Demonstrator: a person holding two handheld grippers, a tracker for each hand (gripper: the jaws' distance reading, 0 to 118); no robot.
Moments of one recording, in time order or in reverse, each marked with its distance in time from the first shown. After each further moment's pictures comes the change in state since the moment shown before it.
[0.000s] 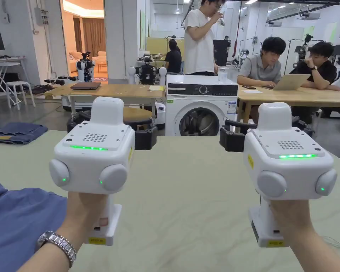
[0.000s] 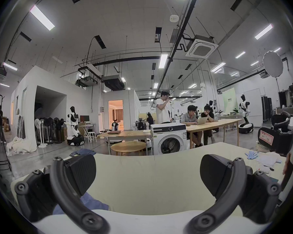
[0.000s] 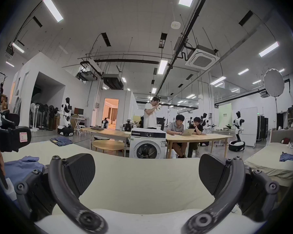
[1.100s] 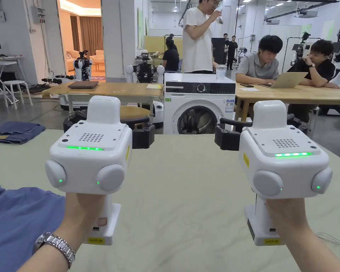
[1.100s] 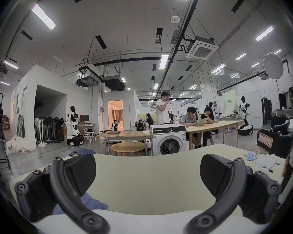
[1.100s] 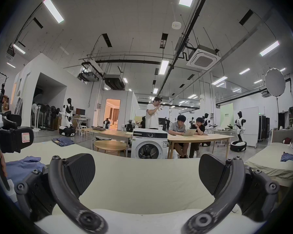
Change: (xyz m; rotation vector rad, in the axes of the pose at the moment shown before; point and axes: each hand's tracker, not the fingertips) left arm 0.000 -0.001 0.002 0.008 0.000 0.012; right arm -0.004 -0.001 0.003 0.004 0.016 0.000
